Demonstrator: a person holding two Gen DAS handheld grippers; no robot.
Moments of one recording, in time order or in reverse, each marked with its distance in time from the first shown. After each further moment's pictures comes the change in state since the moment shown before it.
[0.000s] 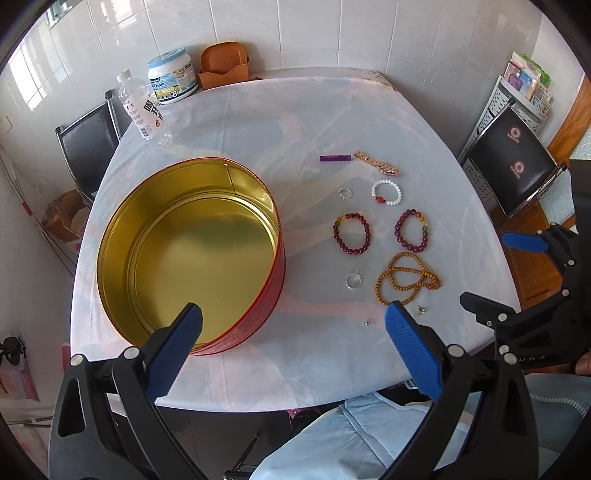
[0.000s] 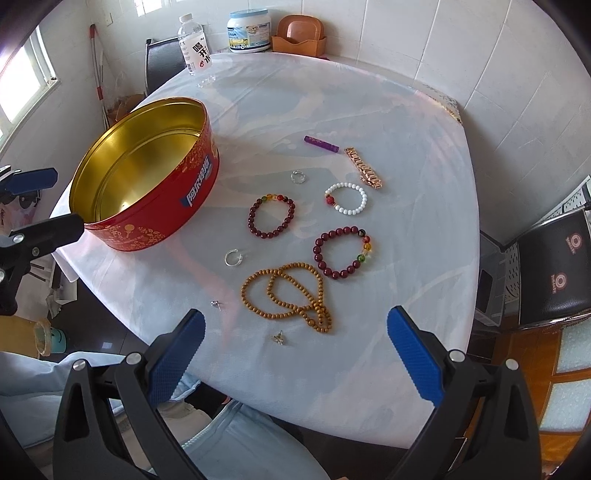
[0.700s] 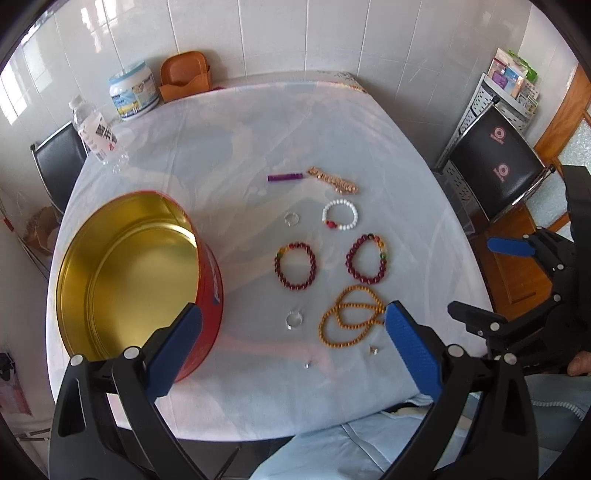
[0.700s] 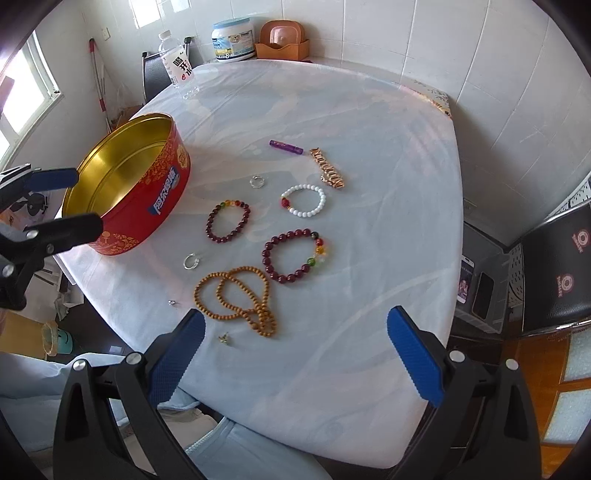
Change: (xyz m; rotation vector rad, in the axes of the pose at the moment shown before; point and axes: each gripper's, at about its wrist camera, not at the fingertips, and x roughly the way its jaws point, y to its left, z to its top) left arm 0.025 -0.072 0.046 0.033 -0.042 -0.052; right arm 0.005 -0.082 -0.001 0.000 -0.034 0.054
